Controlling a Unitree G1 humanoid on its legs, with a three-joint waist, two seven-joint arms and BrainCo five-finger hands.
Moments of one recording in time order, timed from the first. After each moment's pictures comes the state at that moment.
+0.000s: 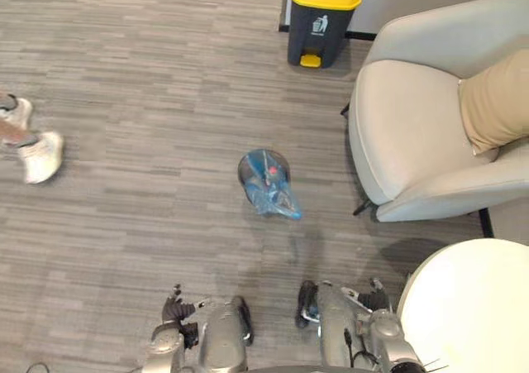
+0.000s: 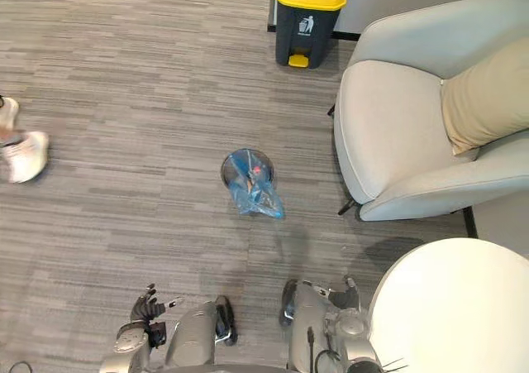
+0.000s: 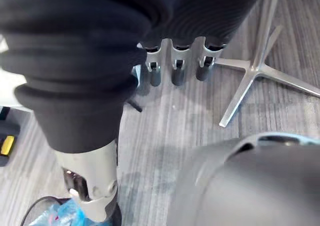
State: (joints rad) left arm 0.08 0.18 0.07 0.74 -0.11 -0.05 0.20; right arm -0.03 -0.08 -0.11 0.76 -0.08 0.01 -0.26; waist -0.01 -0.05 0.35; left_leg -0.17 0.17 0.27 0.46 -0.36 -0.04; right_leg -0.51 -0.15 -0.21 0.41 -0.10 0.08
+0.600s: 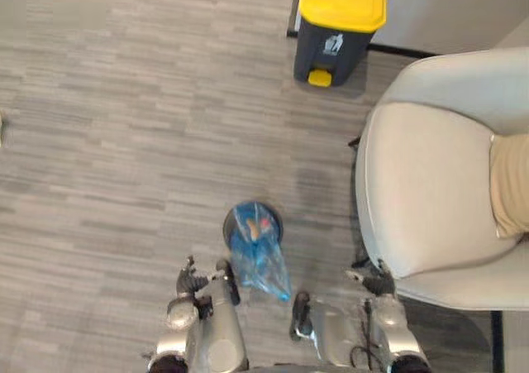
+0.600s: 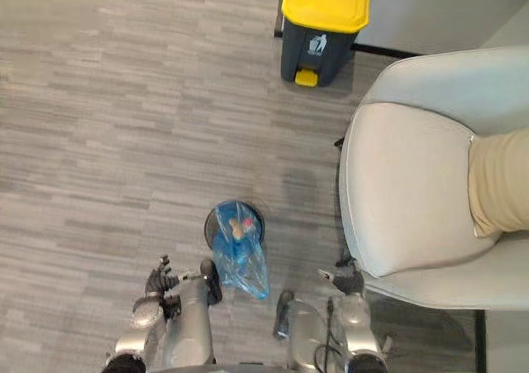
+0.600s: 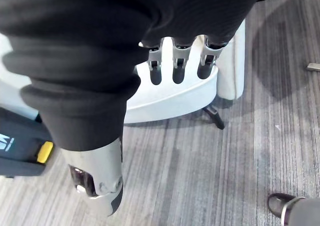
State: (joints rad) left arm 0.01 0.11 0.07 0.68 -0.07 -0.05 0.20; right arm 0.02 -0.02 -0.12 0.63 -0.16 0.01 -0.31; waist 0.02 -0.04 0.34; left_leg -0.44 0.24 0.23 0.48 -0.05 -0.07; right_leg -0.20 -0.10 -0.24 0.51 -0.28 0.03
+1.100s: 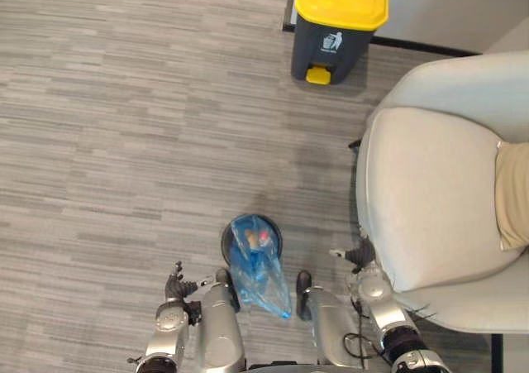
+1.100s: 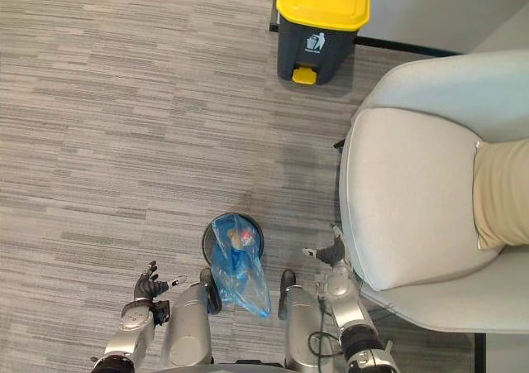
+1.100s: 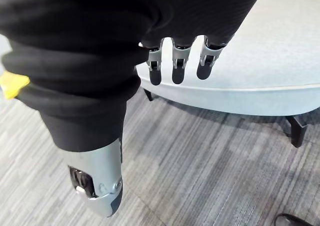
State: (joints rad) left arm 0.00 0.16 0.08 0.73 -0.06 -0.06 0.22; right arm -0.18 -0.13 0.06 0.63 -0.37 0.01 -0.31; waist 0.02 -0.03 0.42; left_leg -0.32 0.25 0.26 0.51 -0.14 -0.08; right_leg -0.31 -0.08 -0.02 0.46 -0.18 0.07
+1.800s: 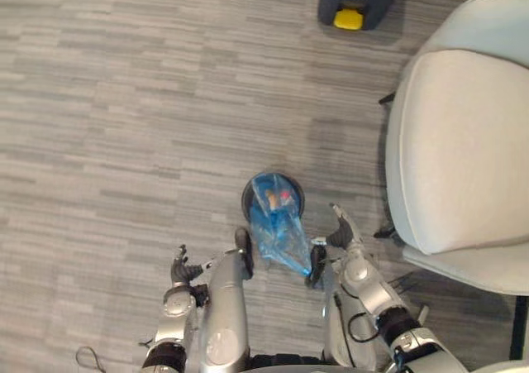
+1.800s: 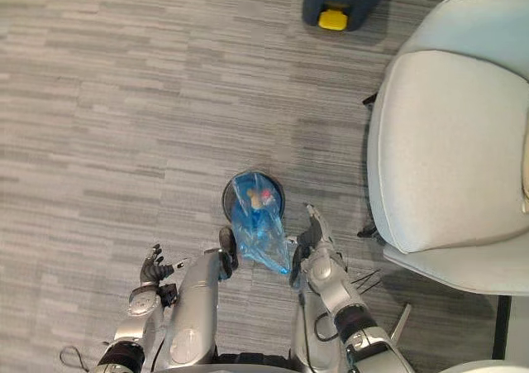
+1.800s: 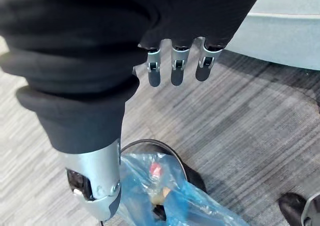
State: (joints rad) left arm -0.07 0.09 0.12 0.69 -0.08 -0.10 0.25; right arm -0.28 -0.17 0.22 0.58 -0.48 0.01 -0.33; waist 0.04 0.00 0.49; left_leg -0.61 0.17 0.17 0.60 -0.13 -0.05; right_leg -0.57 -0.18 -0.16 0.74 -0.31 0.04
